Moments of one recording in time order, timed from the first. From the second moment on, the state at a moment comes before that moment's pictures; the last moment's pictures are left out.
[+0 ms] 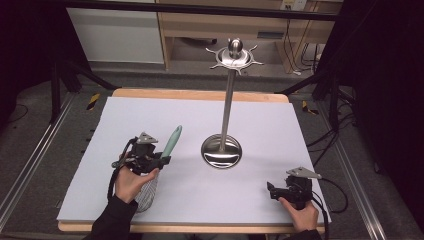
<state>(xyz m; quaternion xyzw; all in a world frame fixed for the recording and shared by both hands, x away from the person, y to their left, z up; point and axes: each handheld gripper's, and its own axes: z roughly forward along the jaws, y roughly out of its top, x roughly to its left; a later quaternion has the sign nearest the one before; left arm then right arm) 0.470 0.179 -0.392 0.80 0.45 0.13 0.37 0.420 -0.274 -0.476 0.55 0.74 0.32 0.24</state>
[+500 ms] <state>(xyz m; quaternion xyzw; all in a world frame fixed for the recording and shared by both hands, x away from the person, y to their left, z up) 0.457 0.195 -0.377 0.78 0.45 0.15 0.41 0.419 -0.274 -0.475 0.54 0.74 0.32 0.24</state>
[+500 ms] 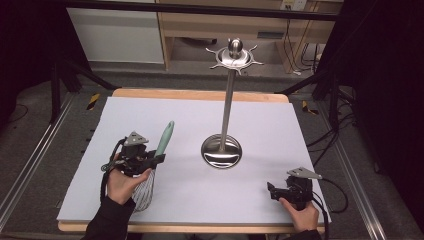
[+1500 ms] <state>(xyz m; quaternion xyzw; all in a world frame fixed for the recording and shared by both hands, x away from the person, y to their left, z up) 0.446 0.209 -0.331 0.72 0.42 0.21 0.51 0.420 -0.274 -0.475 0.55 0.73 0.33 0.23</state>
